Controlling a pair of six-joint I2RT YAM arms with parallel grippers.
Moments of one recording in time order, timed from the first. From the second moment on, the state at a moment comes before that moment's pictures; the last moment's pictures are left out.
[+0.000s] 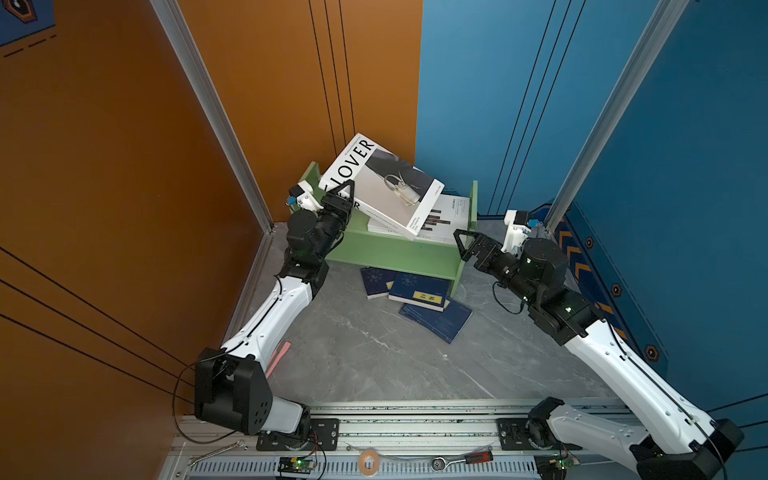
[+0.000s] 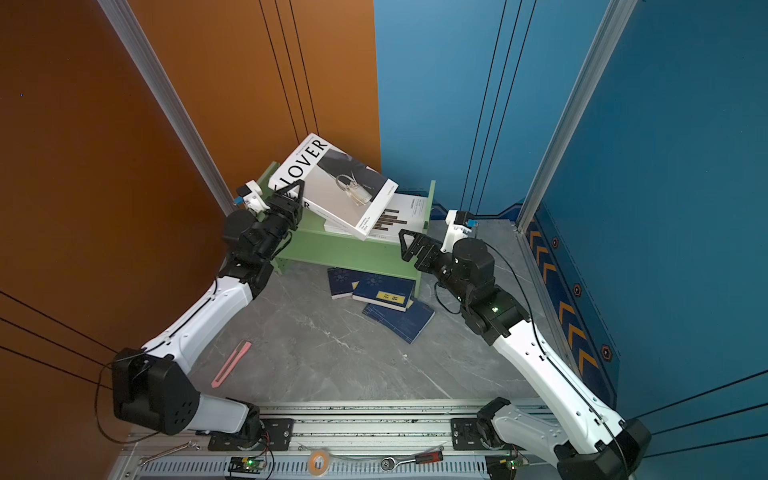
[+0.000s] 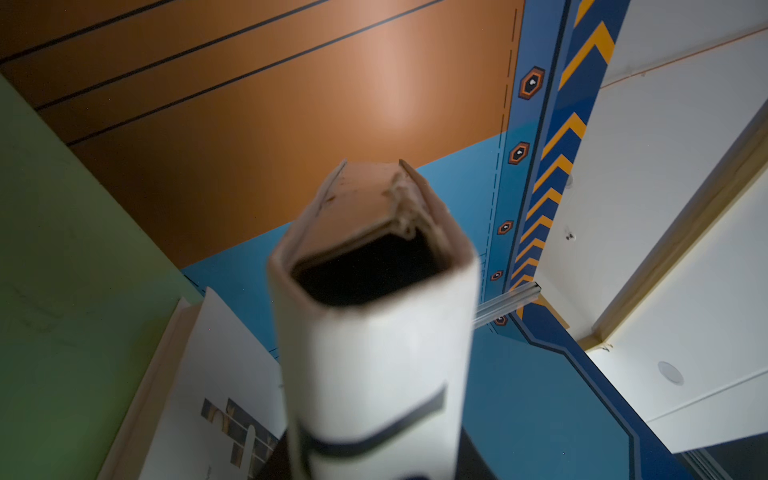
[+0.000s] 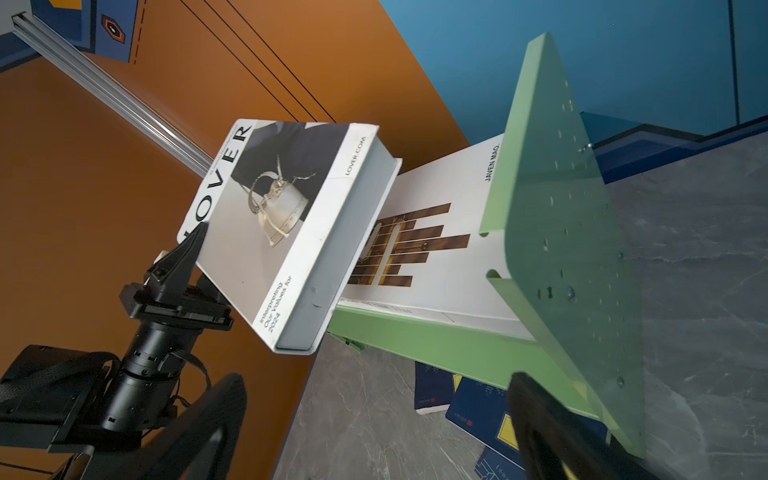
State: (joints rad) left arm -0.26 1.46 1.21 0.49 0.10 -1.31; right arm 0.55 1.09 1.17 -0.22 0.05 0.72
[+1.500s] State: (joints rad) left arm -0.63 1.66 1.30 0.55 -0.42 -1.26; right arm 0.55 1.57 1.63 -0.43 0.52 0.49
